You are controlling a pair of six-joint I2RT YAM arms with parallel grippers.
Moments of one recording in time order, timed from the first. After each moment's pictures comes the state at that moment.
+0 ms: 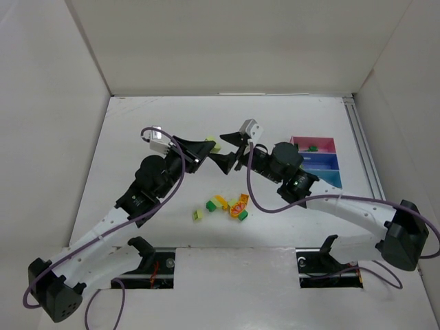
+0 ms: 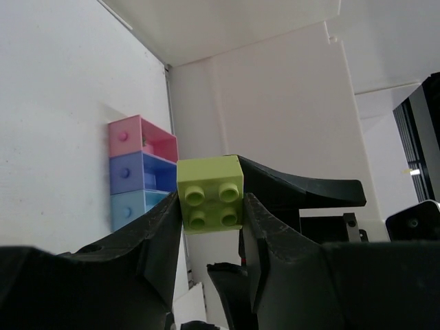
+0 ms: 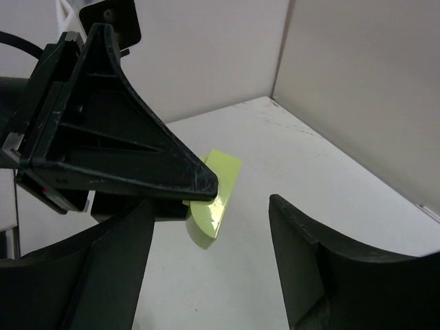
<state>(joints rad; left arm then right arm) -0.69 0.82 0.70 0.12 -0.13 -1.25 0.90 1.26 0.91 0.51 -0.13 -0.04</state>
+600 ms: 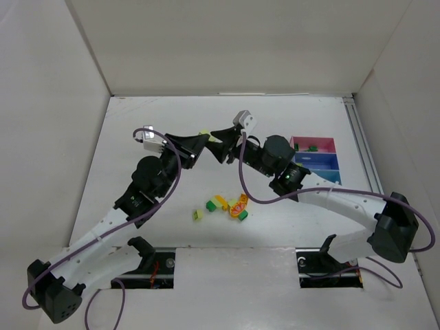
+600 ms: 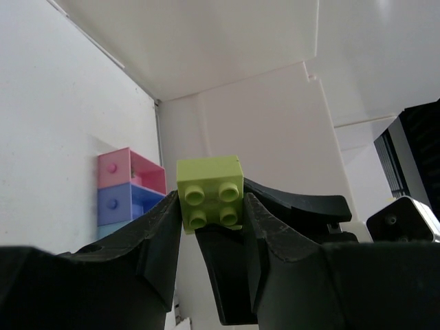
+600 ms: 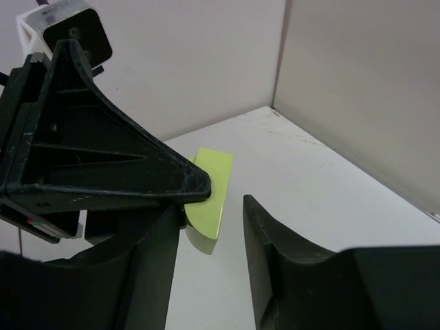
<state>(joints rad) -0.69 0.81 0.70 0.17 -0.23 -1.26 0.91 1.37 1.02 0.52 -0.08 0.01</state>
